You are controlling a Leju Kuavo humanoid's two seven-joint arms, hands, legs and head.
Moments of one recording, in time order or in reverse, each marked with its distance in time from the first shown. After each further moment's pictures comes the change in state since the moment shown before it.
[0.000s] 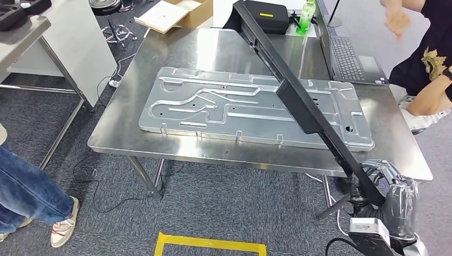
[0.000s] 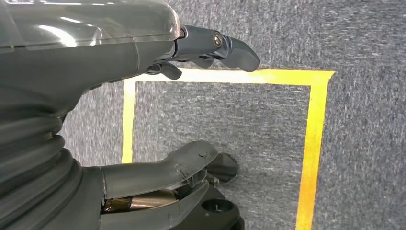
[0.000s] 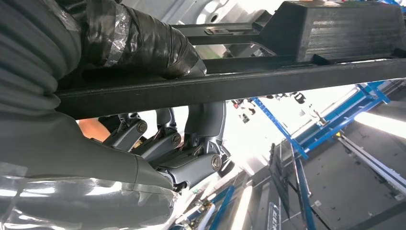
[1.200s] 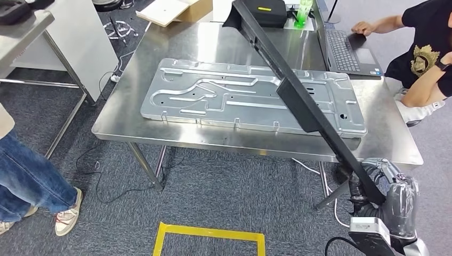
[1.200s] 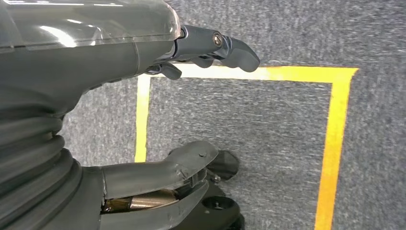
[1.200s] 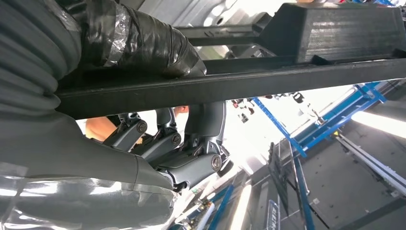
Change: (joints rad) left arm -0.002 0.000 0.000 0.000 0.006 -0.002 0.000; right arm -0.006 -0.002 0.002 0.001 0.000 0.000 0.000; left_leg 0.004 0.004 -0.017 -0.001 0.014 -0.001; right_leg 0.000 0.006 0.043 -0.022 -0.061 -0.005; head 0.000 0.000
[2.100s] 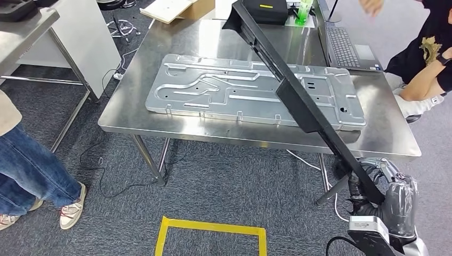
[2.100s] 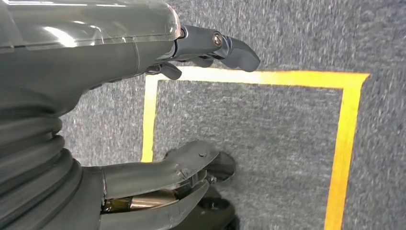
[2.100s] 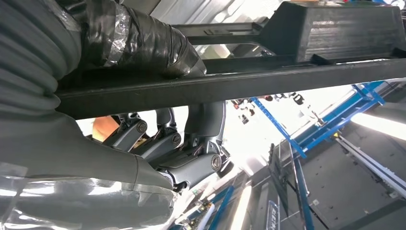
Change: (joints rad) left arm 0.000 0.000 0.007 0.000 0.004 -0.005 -0.002; right arm -0.002 -0.001 0.000 0.005 0.002 0.002 0.001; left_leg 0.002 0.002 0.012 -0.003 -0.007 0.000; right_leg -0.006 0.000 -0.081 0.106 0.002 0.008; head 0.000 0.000
